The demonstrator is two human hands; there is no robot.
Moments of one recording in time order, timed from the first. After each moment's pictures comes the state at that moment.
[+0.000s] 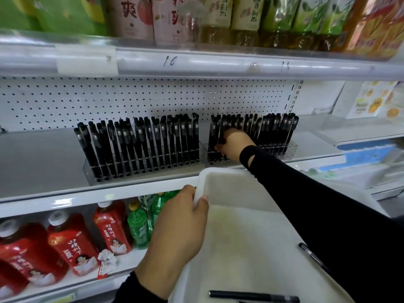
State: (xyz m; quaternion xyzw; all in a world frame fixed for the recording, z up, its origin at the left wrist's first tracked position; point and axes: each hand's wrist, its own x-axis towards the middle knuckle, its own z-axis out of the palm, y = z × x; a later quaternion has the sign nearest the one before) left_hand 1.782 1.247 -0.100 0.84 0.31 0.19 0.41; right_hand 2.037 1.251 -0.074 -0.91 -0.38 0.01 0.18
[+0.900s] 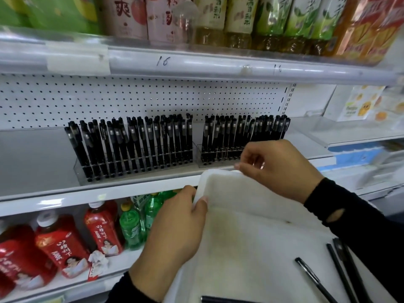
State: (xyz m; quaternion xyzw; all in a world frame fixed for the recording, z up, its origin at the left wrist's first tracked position) left_hand 1.785 1.240 -0.098 0.85 0.29 0.18 0.40; right_hand 1.958 1.119 -0.026 -0.84 -0.50 -0.09 0.19
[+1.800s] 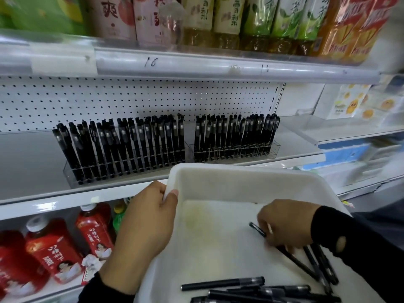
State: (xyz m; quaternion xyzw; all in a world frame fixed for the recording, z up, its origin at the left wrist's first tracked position) left_hand 1.774 1.262 -0.093 0.82 0.35 0.22 0.41; right_hand 1.946 1.070 -0.064 -0.85 -0.41 0.26 -0.20
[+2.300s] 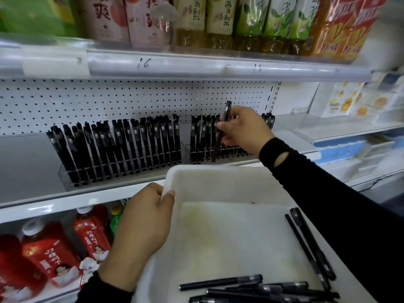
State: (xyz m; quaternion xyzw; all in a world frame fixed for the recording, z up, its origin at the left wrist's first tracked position) left_hand 1.777 1.261 -0.093 0.81 0.35 0.21 0.41; right_hand 2.006 1.173 -0.015 -0.81 -0.34 0.05 0.48
